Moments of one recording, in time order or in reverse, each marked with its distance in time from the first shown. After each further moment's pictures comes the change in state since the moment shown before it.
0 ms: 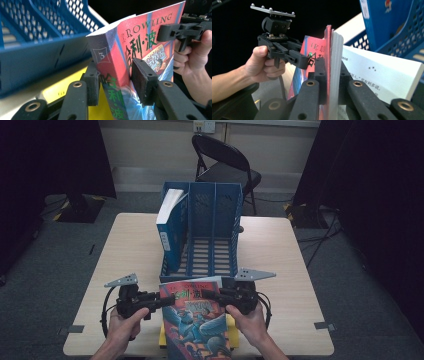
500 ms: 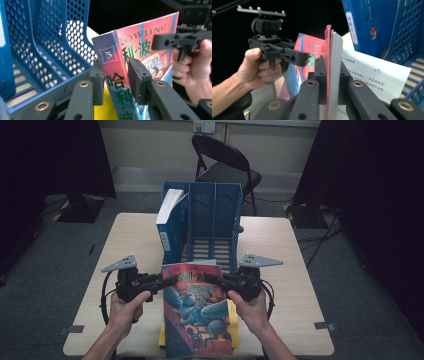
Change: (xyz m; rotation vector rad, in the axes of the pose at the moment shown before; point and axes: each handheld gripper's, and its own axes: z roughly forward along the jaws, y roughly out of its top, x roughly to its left) left arm -0.014 0.046 0.000 -0.101 0.024 0.080; right arm 0.002 0.037 -0.008 -0.073 -0.052 -0.039
